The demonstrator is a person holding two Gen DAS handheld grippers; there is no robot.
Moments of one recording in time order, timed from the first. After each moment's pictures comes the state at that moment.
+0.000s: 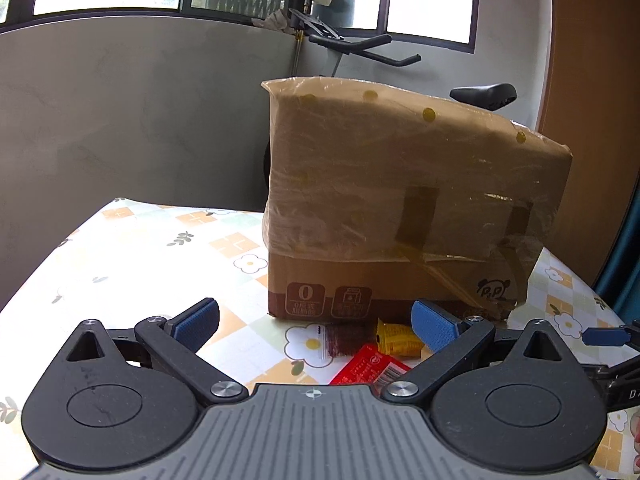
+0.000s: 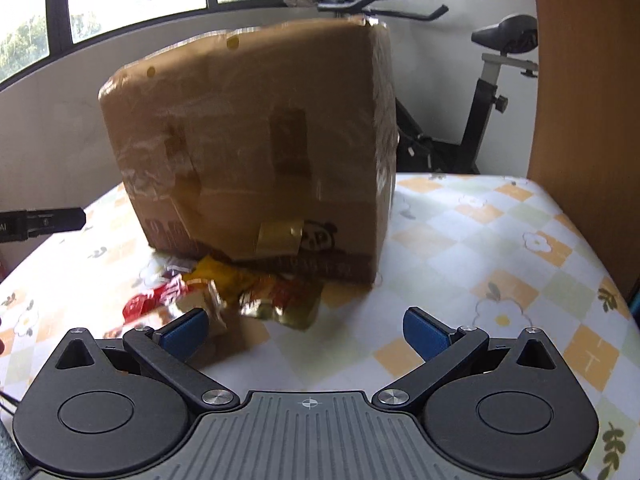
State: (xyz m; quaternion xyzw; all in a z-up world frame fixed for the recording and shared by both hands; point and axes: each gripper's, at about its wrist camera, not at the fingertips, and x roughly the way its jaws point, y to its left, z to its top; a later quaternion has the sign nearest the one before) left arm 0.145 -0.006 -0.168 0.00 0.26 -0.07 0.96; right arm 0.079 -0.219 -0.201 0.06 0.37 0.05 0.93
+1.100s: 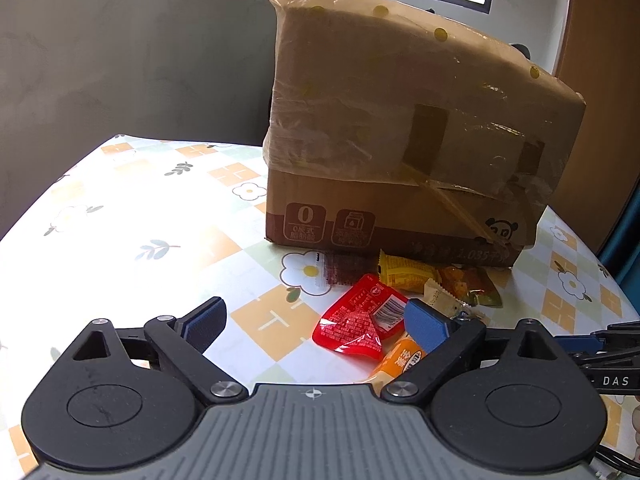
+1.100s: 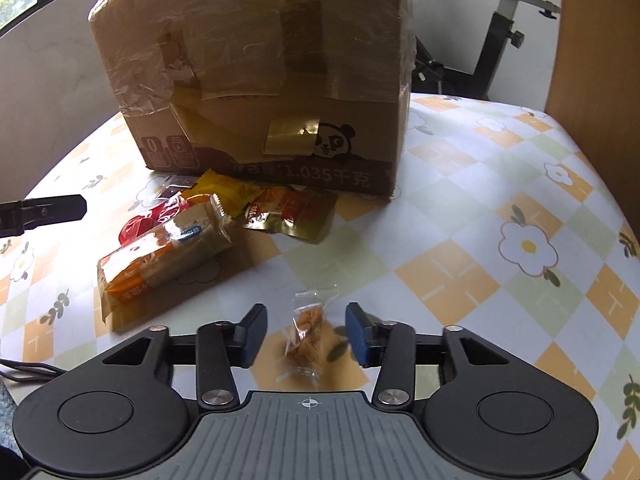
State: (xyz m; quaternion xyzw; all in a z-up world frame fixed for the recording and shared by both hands) left arm 0.144 -0.012 -0.198 -0.02 0.33 -0.07 0.94; right arm 0.084 -0.208 -0.218 0.07 0.45 0.08 0.89
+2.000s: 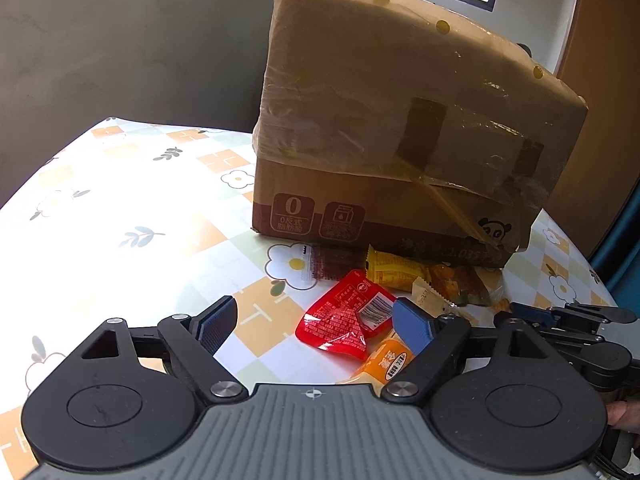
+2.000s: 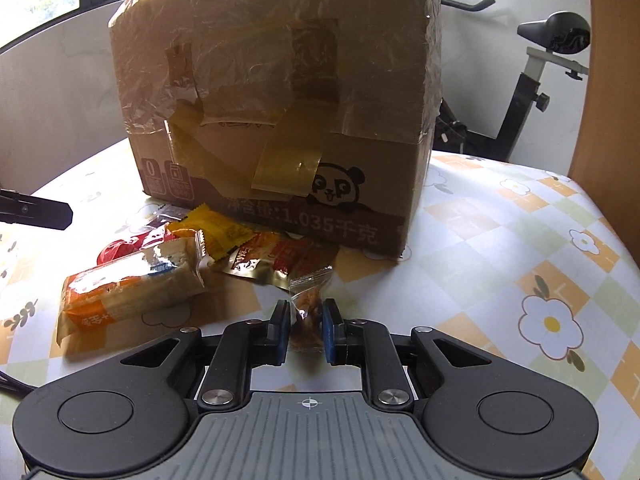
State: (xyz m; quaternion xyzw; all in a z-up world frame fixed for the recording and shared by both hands) left arm 0.152 -0.014 -0.200 -0.04 0.35 -0.08 0.93; right arm 0.111 -0.212 -0.244 0.02 0.35 0.11 0.93
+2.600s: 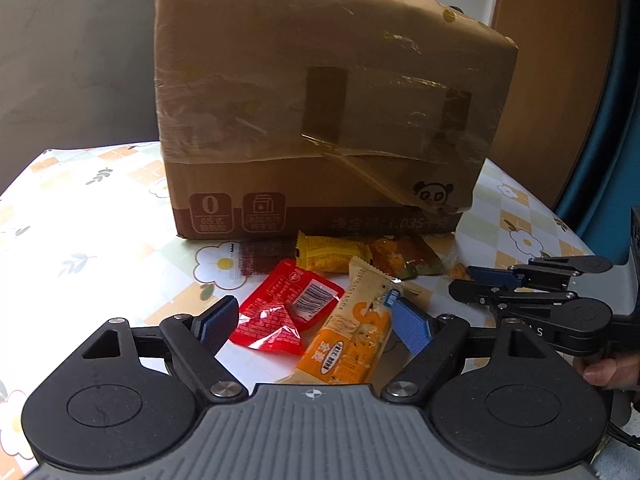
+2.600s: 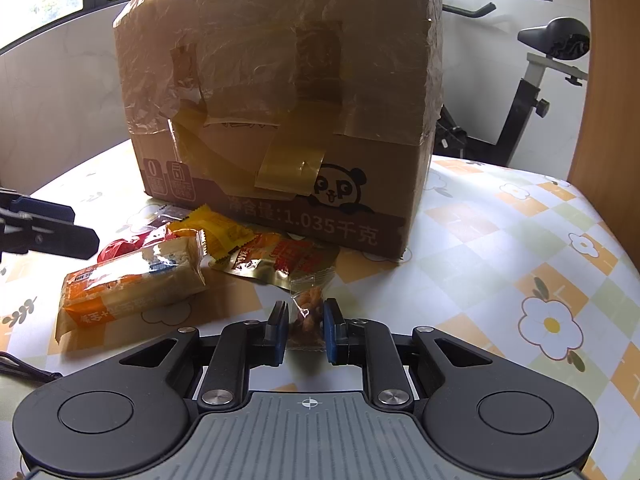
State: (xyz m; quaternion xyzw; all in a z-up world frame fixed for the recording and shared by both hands) left arm 0.152 -0.050 -0.211 0.02 0.35 -0.17 0.92; right arm 0.108 -0.209 -0.245 0.02 0.35 0.11 0.93
